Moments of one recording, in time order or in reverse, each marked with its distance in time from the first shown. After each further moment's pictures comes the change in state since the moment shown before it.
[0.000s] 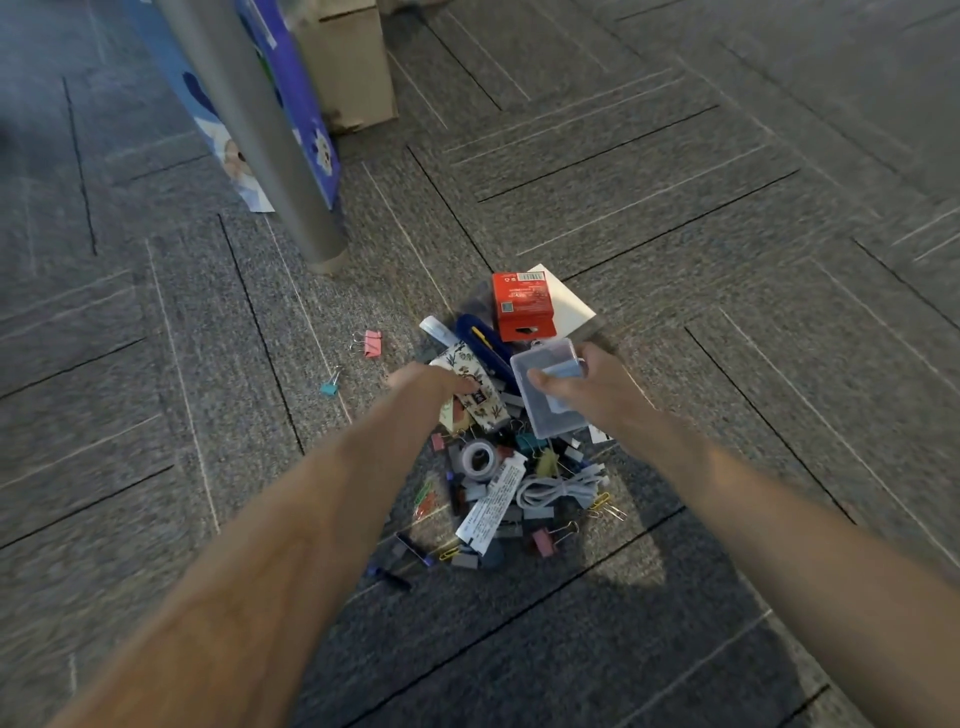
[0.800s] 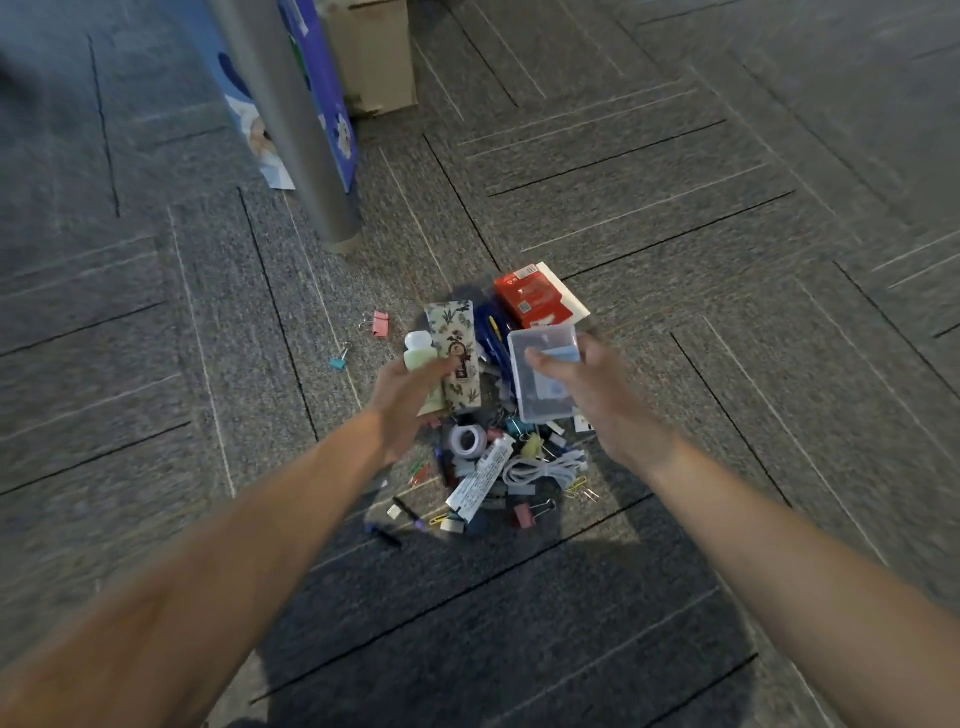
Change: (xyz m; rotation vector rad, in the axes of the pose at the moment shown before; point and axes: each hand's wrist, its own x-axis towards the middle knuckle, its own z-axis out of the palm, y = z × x) left_hand -0.062 -0.052 -0.016 -0.692 -0.144 0.356; right_hand -0.045 -0.037 -0.003 0.222 -0.091 -0.048
